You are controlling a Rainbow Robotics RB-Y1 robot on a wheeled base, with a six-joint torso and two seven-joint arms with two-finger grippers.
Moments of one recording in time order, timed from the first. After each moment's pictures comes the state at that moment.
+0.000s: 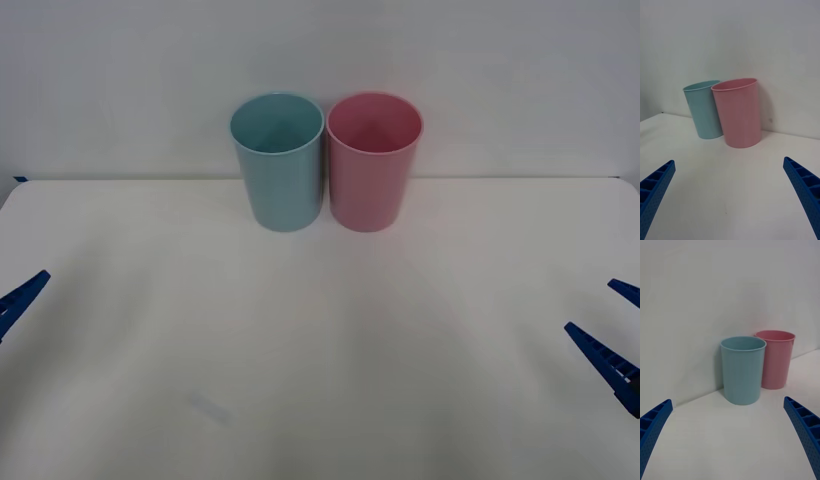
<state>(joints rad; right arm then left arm) 0.35 -0.40 -0.52 -1.66 0.96 -1.22 0.00 0.31 0.53 0.61 -1.72 -0.95 -1.13 0.04</state>
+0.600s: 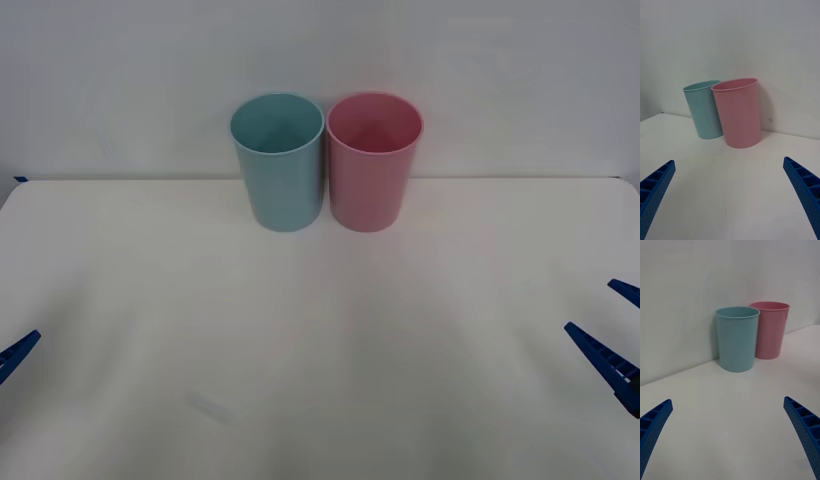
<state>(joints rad) 0.35 -0.40 -0.52 -1.66 0.96 -1.22 0.00 0.45 0.54 0.61 -1.72 -0.94 -1.17 -0.02</state>
